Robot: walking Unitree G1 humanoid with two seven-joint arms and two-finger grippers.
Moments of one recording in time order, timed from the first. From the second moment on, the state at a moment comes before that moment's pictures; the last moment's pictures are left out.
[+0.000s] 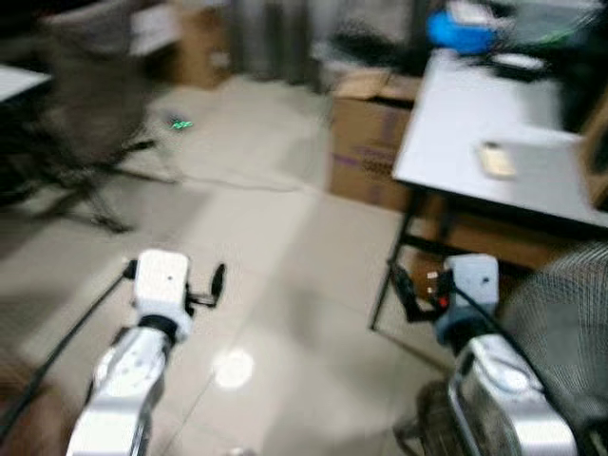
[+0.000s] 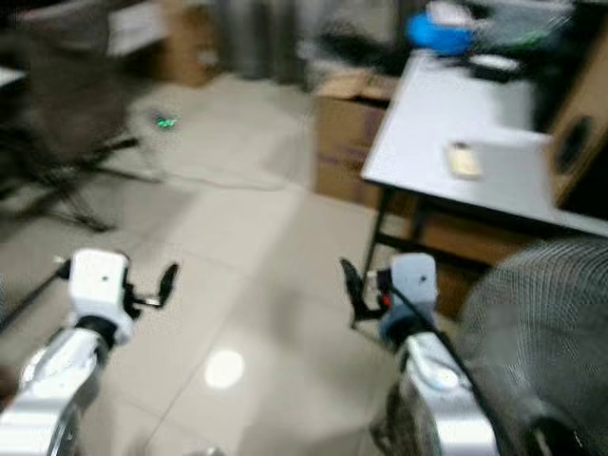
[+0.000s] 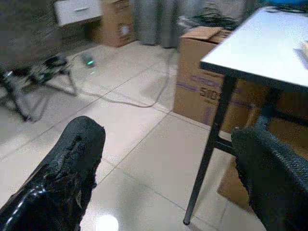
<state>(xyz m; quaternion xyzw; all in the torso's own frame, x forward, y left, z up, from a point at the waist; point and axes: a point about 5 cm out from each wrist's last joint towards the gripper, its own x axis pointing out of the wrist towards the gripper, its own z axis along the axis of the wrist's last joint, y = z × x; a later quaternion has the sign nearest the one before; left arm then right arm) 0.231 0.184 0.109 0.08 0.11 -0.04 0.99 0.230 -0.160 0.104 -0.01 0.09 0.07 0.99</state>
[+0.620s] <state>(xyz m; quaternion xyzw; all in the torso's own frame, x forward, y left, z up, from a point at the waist) 0.228 0.211 0.103 0.11 0.16 -0.02 0.98 0.242 -0.145 0.097 0.04 0.11 0.05 0.99</state>
